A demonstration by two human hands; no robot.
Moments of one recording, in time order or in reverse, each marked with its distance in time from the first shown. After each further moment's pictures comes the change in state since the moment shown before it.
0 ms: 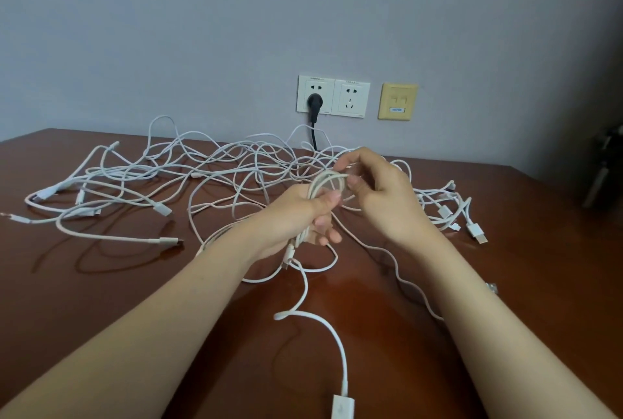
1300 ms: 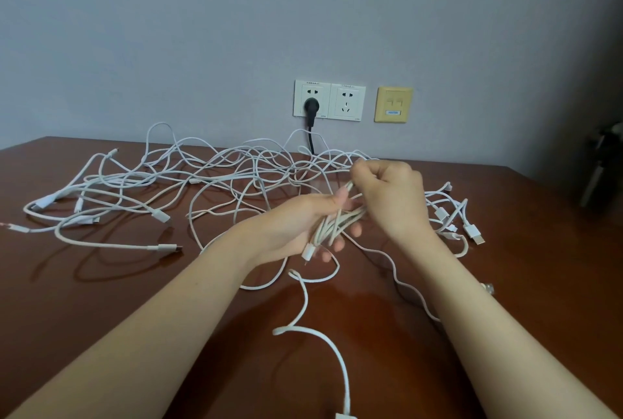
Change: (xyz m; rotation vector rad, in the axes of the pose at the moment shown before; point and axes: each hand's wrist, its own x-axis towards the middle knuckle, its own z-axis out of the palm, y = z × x) left_hand -0.008 0.011 0.005 -0.052 -0.306 -0.065; right_hand 0.001 -0.009 -0.004 -0.078 0.230 0.189
